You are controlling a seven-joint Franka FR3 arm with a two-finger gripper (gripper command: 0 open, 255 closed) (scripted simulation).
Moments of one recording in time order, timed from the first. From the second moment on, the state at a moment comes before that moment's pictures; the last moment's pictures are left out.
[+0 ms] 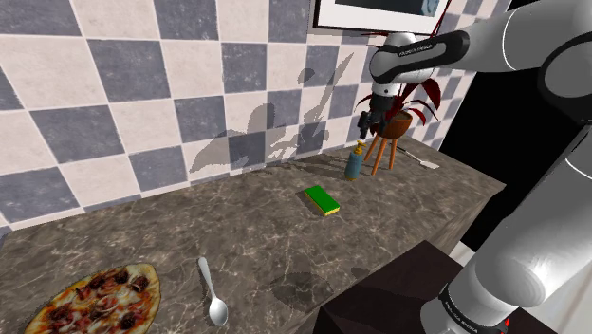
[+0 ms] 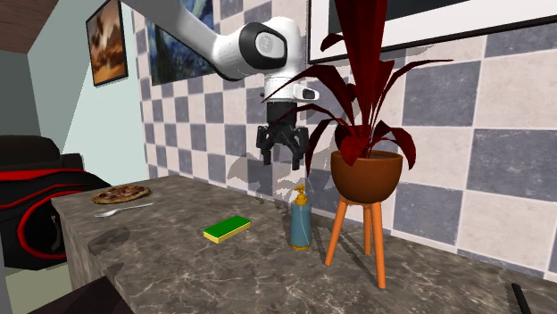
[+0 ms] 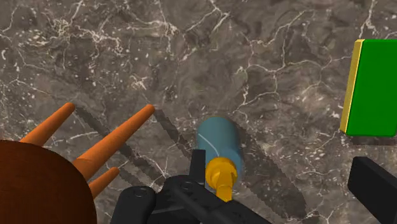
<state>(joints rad) -0.01 -0.06 -0.34 -2.01 -0.01 1.94 -0.22</state>
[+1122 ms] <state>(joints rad) -0.04 0.16 -0.35 -1.93 0.09 2.07 -0.32</state>
